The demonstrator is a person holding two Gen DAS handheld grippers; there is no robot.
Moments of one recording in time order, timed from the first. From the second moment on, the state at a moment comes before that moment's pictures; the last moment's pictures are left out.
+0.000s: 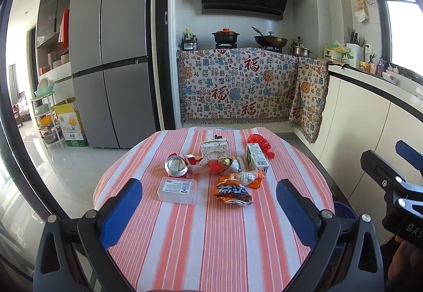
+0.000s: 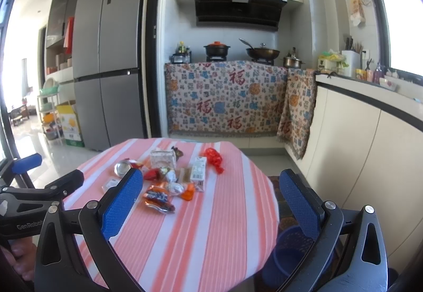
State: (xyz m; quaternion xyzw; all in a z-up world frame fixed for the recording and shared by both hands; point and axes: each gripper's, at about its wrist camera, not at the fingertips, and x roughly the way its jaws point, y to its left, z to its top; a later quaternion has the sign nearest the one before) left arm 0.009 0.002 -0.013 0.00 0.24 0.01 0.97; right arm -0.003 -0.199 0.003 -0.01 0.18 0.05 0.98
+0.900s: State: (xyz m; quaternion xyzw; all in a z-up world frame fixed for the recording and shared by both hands) left arm 0.012 0.001 -0.029 0.00 0.25 0.01 0.97; right arm 0.008 -0.195 -0.008 -0.02 0.20 0.04 0.98
